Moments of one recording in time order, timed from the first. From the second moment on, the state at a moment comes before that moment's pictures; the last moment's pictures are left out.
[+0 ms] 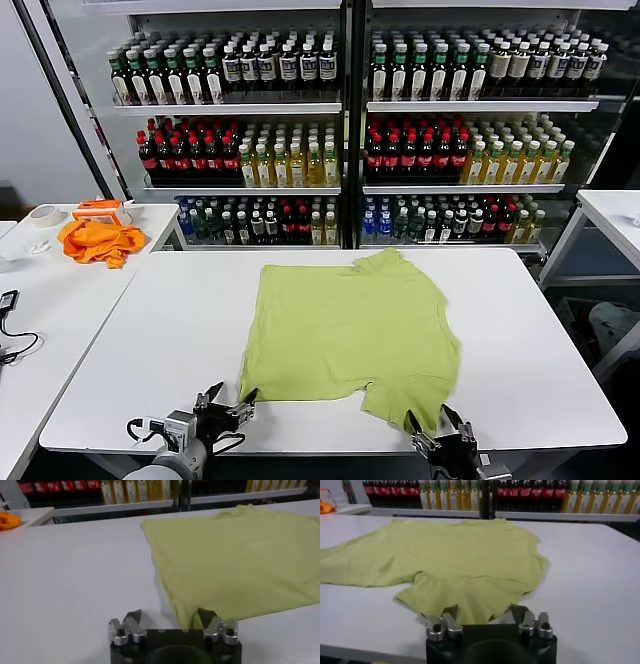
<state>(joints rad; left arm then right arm) 1.46 -1.00 -0.28 -2.06 -0.52 0.53 -0.26 -1.70 1.10 0.38 2.12 0.39 -0.30 0.21</state>
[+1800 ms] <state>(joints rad) 1.59 -0.88 -0.41 -2.25 -0.60 0.51 -0.26 -1.78 1.00 0.50 2.33 0.53 -0.41 0.21</state>
